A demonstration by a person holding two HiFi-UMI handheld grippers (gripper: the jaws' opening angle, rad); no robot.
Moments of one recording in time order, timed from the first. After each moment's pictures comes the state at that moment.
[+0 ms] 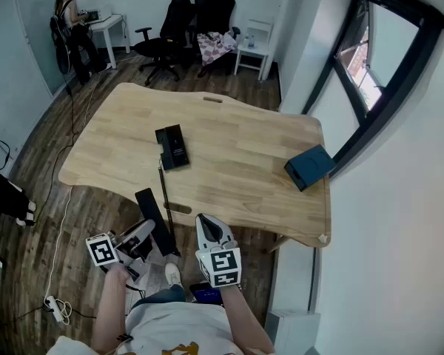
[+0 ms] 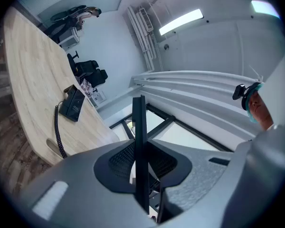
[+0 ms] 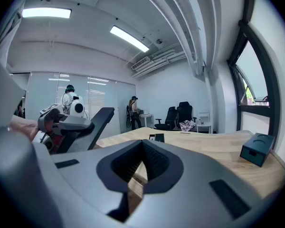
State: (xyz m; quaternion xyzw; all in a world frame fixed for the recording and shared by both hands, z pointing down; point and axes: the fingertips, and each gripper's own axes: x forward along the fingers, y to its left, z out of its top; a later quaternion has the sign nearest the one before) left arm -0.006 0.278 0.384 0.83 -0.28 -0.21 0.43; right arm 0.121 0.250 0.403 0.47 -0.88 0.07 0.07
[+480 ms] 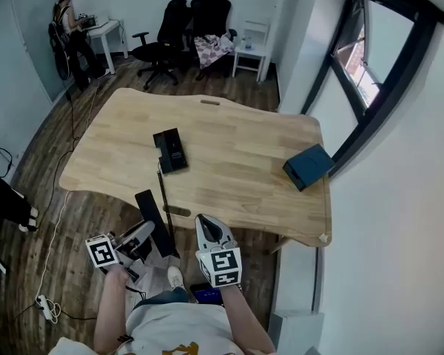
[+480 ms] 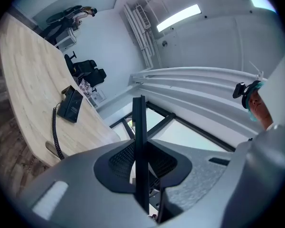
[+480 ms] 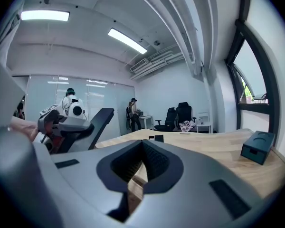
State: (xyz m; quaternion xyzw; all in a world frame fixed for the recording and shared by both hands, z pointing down) left arm 0.002 0.279 0.380 0.84 -0.28 -0.20 0.42; right arm 0.130 0.251 0.400 0.47 -0.88 0.08 0.06
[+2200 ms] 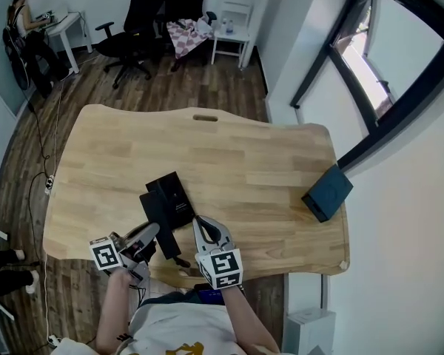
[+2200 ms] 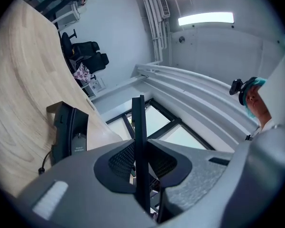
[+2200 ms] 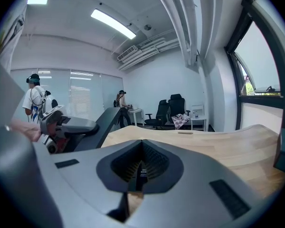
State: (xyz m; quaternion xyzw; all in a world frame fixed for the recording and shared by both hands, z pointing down) left arm -0.062 -0.007 0.433 0.83 -0.20 -0.18 0.49; right arm 0.045 -0.014 0.452 0.51 -0.85 0.12 0.09
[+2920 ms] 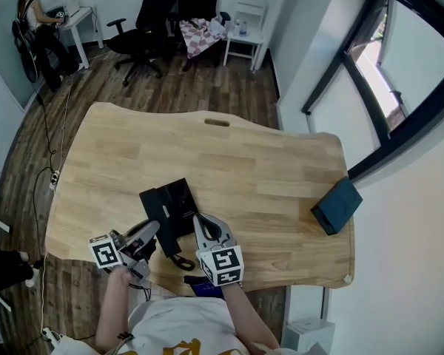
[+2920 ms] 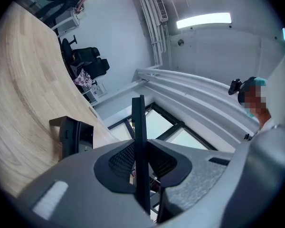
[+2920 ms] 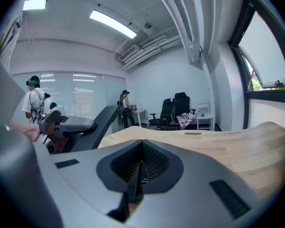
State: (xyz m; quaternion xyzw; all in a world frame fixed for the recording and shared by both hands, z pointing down) left arm -0.080 -0.040 0.437 0.83 -0.22 -0.19 0.47; right arm 0.028 -0.056 0.464 0.49 -0.86 0.13 0.08
